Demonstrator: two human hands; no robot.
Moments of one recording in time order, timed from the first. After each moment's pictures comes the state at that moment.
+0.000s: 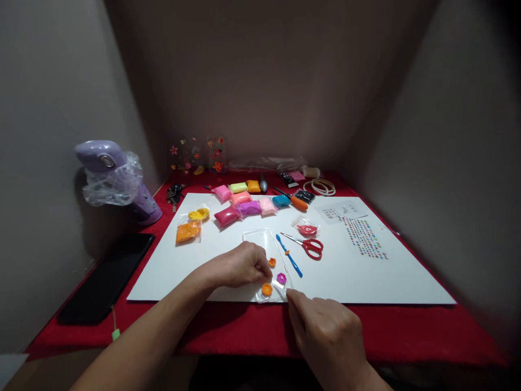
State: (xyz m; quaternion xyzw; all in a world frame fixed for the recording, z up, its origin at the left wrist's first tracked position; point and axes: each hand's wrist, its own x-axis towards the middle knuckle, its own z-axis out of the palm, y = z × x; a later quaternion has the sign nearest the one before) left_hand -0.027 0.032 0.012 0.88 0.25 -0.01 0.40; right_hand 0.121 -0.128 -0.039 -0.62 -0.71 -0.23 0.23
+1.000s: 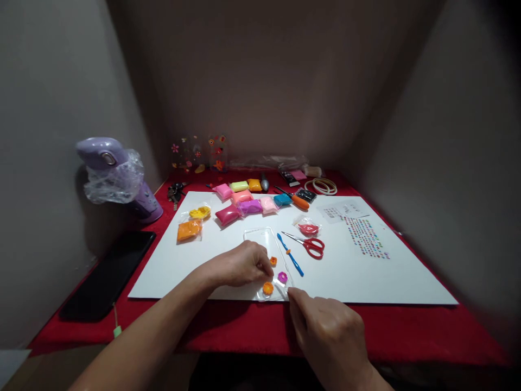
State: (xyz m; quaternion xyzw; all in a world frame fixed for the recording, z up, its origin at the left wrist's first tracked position) left_hand -0.027 0.031 0.007 0.89 0.23 0.01 0.39; right_hand 0.119 -0.126 -0.039 -0.62 -0.70 -0.24 0.26
